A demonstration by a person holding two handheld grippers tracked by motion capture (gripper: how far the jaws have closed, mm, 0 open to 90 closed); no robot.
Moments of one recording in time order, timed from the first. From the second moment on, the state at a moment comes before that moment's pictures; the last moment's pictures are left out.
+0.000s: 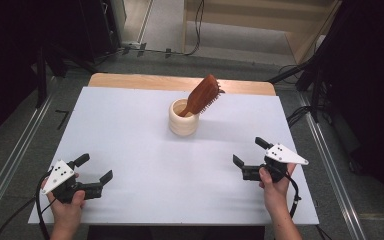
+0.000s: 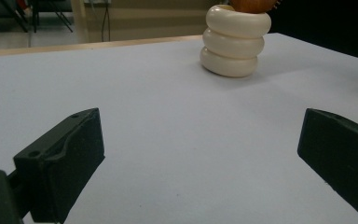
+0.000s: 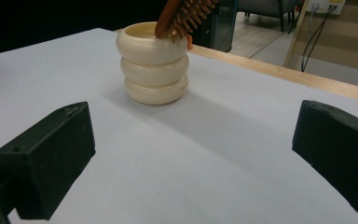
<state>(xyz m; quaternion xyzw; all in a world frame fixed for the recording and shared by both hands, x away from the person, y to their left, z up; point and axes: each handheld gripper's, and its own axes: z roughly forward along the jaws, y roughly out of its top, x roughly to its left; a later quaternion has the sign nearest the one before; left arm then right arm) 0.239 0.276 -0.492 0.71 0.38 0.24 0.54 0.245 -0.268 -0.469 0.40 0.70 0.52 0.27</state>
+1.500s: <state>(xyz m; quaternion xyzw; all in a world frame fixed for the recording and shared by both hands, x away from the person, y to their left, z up) 0.238 0.276 -0.492 0.71 0.38 0.24 0.54 0.198 -0.337 -0.498 0.46 0.68 0.50 0.28</state>
